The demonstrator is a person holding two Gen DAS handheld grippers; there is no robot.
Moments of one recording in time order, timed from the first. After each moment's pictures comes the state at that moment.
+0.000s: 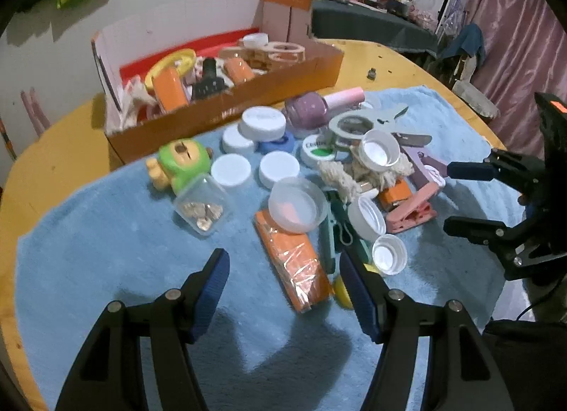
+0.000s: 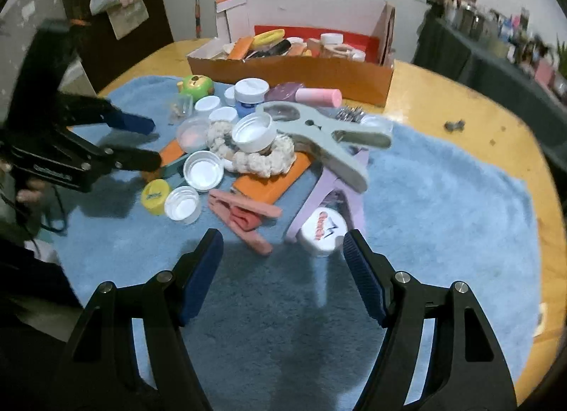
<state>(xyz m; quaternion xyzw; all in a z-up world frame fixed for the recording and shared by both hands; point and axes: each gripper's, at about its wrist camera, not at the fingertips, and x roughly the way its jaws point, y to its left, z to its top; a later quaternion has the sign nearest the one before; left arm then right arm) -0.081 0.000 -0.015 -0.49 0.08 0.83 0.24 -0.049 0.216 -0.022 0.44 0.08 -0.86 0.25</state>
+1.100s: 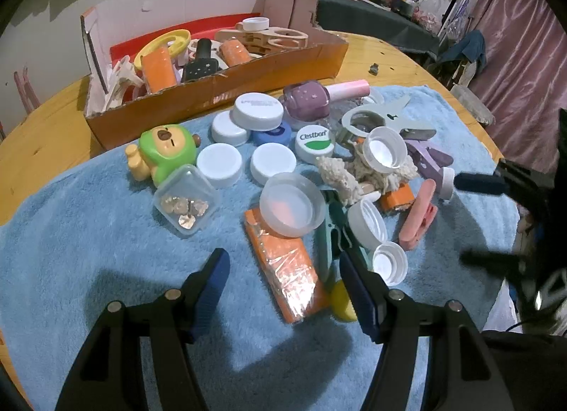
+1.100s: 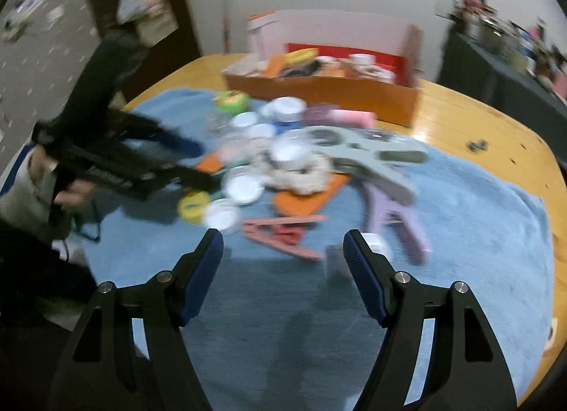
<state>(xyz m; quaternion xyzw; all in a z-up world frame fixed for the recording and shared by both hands) -0.089 0.003 -0.024 -0.51 0.05 0.82 0.24 -0.041 0.202 -0.009 0.41 0.08 -0.86 0.30</state>
